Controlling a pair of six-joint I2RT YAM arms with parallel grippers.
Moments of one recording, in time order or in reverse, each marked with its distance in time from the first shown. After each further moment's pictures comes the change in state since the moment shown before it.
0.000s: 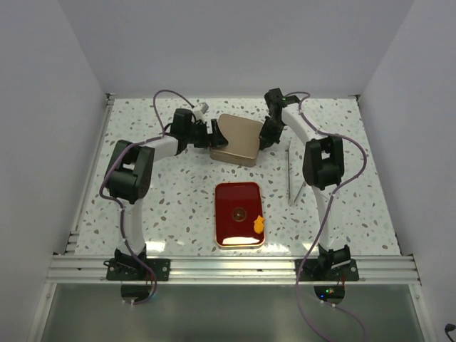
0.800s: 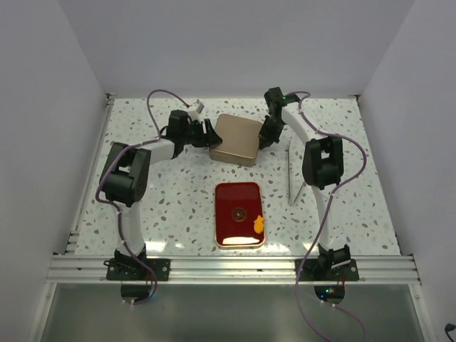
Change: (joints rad) left arm 0.022 -0.053 -0.085 0.117 -0.030 0.006; right arm 0.004 0.016 0.038 -0.038 -0.002 0.023
